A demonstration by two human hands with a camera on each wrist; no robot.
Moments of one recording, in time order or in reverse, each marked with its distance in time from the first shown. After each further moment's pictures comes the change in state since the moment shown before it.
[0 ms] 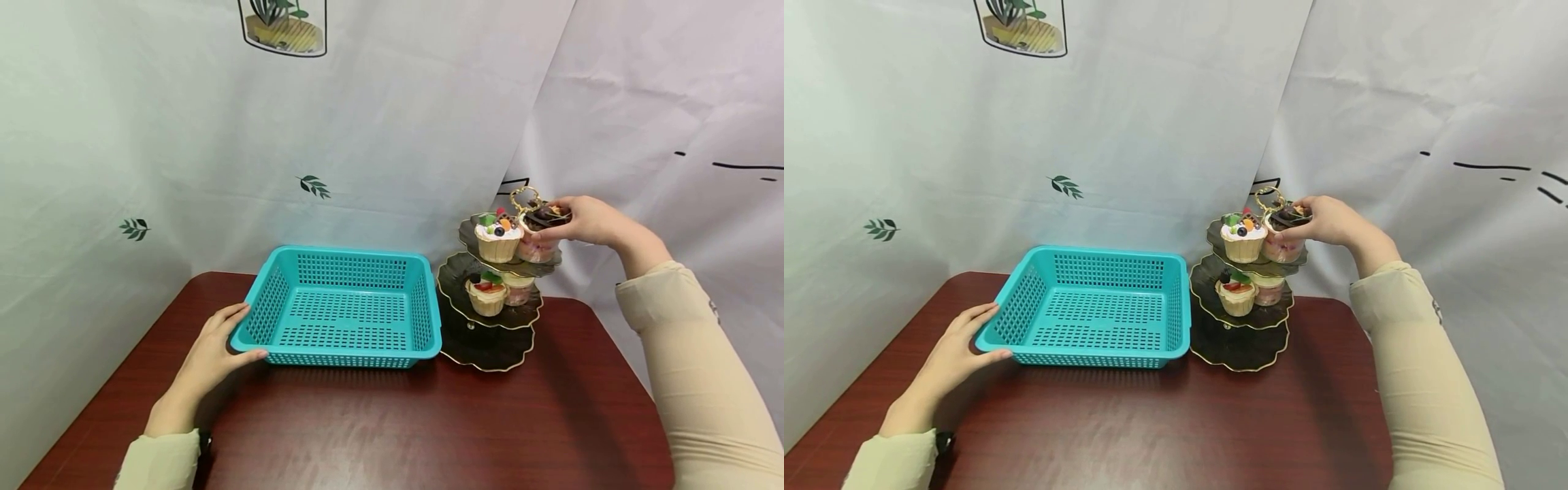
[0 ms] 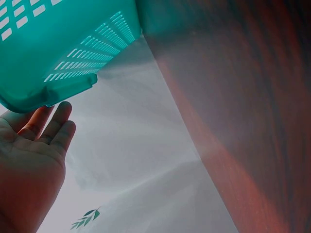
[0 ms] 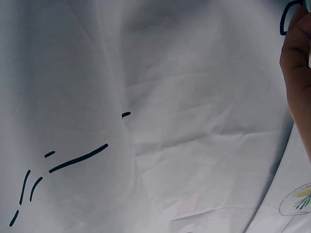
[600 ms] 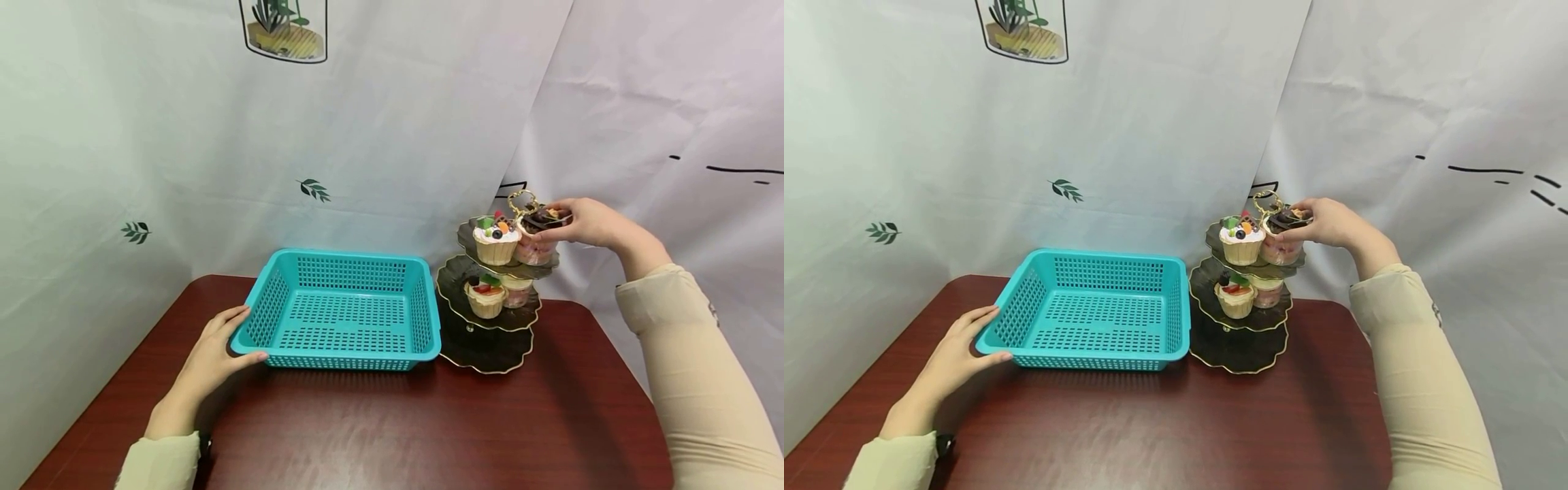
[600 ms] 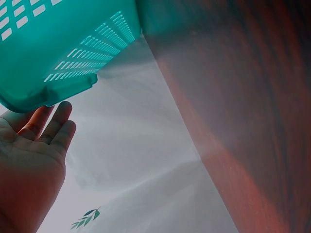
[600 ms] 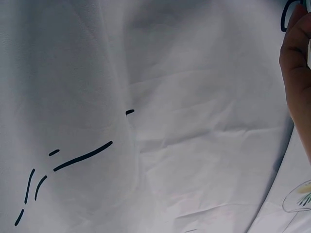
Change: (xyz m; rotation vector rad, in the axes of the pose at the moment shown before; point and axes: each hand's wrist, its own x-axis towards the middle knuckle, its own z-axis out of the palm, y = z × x) left_hand -0.001 0.000 -0.001 0.004 -0.005 0.000; right_hand -0.003 0.001 -0.003 0.043 -0.015 0.001
